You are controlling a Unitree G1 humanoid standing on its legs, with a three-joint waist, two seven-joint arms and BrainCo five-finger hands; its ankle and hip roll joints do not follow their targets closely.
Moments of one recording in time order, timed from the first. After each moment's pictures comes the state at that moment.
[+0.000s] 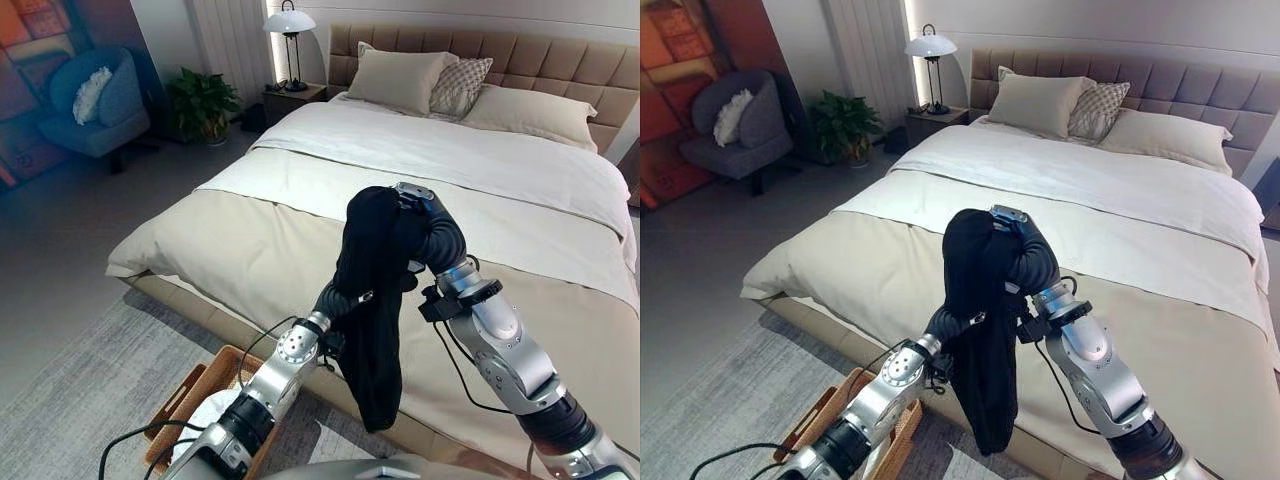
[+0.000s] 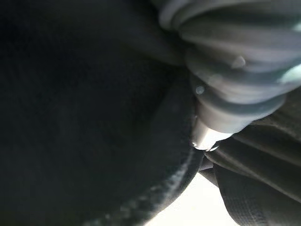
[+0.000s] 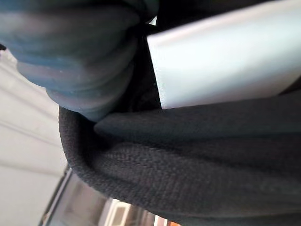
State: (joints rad) left arm -0.19 0.13 -0.56 0.30 -0.34 -0.08 0.04; right arm -0.17 -0.50 0.33 -0.38 0.50 -0.14 0.00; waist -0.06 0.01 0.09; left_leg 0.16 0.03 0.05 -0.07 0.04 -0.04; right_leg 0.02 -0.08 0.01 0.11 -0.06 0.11
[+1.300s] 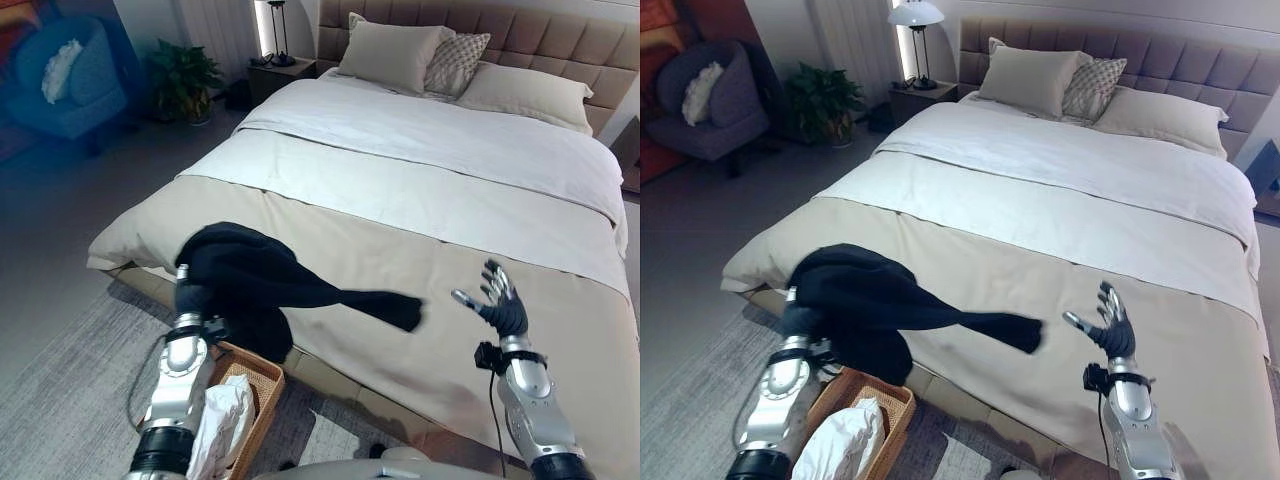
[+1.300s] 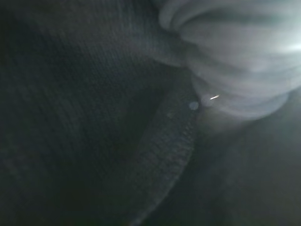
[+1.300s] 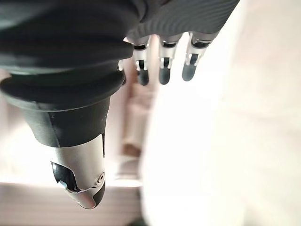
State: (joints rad) left arm 0.01 0.29 0.12 0.17 -0.25 -0.19 0.24; right arm 0.14 -0.33 -0.04 0.31 0.24 -0.20 -0.14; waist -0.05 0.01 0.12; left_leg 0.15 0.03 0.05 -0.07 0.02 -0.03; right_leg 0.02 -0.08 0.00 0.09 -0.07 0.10
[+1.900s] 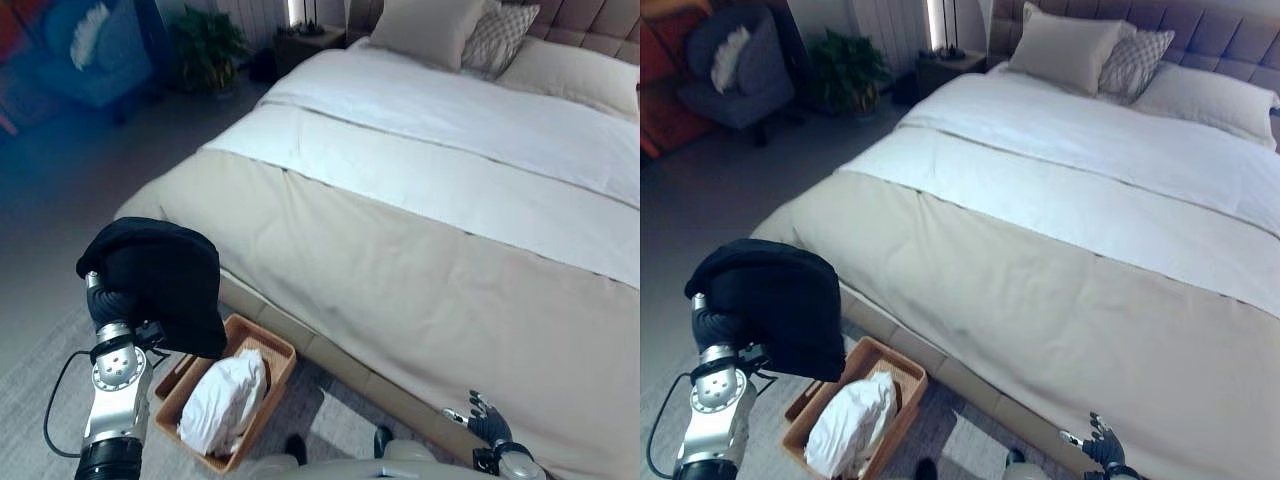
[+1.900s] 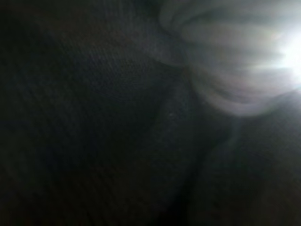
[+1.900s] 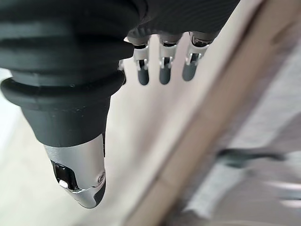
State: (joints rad) left arm 0.03 0.43 0.25 0.28 -0.21 -0.28 0.33; right arm 0.16 -0.31 0.06 0.97 0.18 -0.19 -0.04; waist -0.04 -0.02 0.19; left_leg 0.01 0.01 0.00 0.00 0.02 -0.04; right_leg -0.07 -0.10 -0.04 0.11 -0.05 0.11
